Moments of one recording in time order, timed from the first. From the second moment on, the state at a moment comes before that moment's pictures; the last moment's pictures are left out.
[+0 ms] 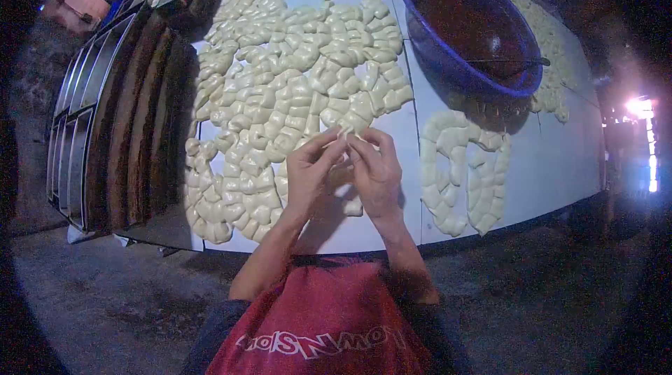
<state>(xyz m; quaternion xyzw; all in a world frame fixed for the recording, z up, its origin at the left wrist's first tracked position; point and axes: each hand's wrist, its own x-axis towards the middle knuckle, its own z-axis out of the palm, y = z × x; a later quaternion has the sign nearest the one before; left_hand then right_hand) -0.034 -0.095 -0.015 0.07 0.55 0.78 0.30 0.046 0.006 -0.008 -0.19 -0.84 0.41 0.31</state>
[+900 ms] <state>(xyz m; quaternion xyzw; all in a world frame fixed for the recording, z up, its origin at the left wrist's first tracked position) -0.018 -0.115 -0.005 0.17 0.61 0.67 0.39 0.074 0.011 -0.006 -0.18 -0.81 0.47 0.30</state>
